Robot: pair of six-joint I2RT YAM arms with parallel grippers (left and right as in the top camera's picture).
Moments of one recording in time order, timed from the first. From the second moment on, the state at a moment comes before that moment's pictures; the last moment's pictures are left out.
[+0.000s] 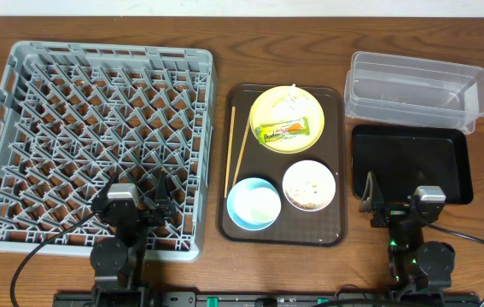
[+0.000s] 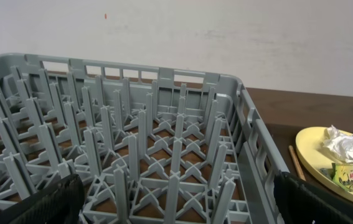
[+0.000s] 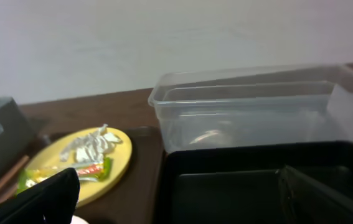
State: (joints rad) left arm 0.00 0.01 0.01 -0.10 0.03 -0.11; right arm 0.04 0.01 0.01 -0.06 0.01 0.18
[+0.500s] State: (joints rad) left arm 0.00 0.08 0.11 -0.35 0.05 -0.12; right arm 0.04 0.25 0.27 -0.21 -0.11 0.21
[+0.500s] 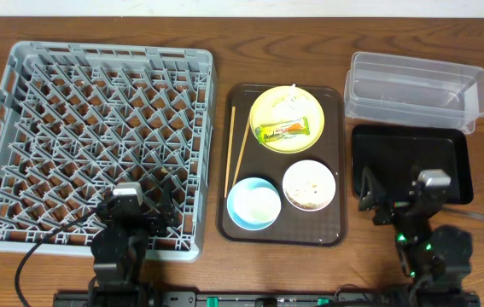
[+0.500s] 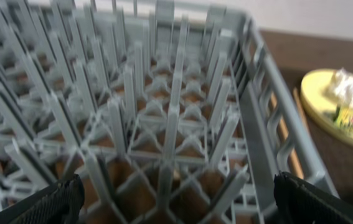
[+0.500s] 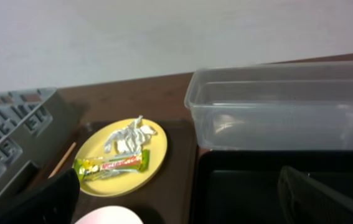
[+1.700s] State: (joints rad) left arm 0.00 0.23 0.18 -0.42 0.05 -0.12; right arm 0.23 1.89 2.05 -1.40 -0.33 -0.11
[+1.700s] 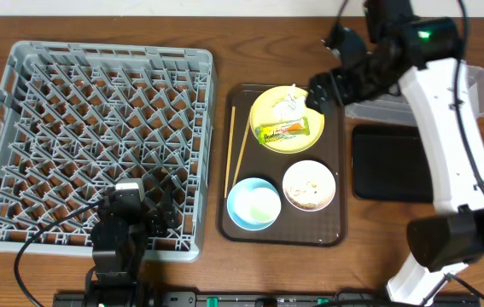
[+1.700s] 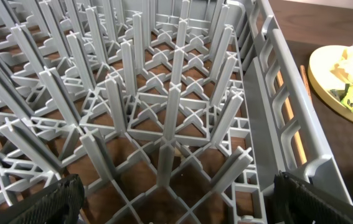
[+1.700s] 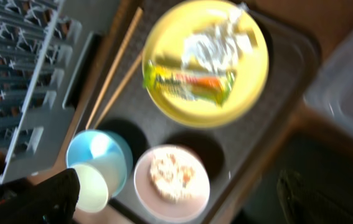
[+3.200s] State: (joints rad) left arm 0.00 0.23 0.18 -0.44 0.05 -0.12; right arm 0.39 2.37 2.07 -1.18 -0.05 0.28
